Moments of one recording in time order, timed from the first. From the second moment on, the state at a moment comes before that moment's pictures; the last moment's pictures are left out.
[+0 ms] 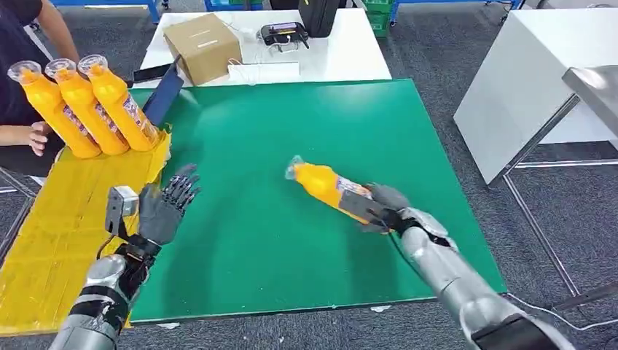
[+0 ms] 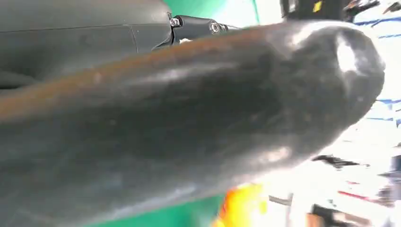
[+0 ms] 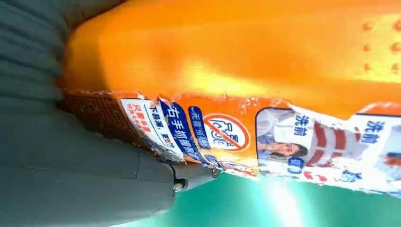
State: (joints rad) left arm -0.32 0.04 -0.02 -1.08 0.08 -0.46 -0.28; right arm -0.55 -0.07 0.48 -0.82 0.53 0.03 0.01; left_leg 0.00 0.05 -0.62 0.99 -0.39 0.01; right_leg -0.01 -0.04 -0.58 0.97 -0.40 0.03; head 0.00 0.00
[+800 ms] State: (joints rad) left arm -0.15 -0.13 -0.17 -1.61 0.11 -0.30 -0.20; right arm -0.36 0.26 0.61 -1.29 0.44 0.03 0.00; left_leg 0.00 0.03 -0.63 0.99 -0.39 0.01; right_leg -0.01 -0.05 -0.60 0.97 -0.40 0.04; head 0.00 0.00
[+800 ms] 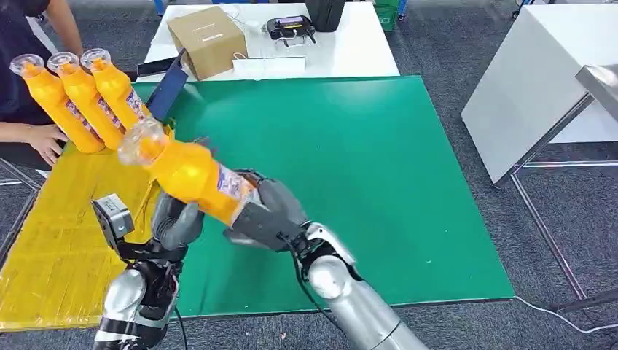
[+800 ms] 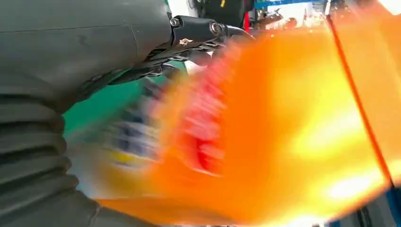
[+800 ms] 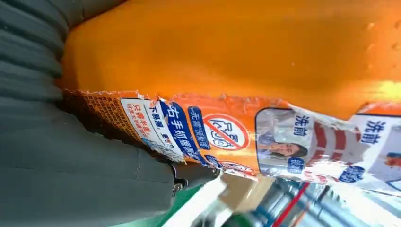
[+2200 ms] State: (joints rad) left arm -0.11 -0.09 -0.19 -1.63 -0.21 -0.17 -0.31; right arm -0.31 0.24 0.73 -1.24 0.57 -0.04 0.02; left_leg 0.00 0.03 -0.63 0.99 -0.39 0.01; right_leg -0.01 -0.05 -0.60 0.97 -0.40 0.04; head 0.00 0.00
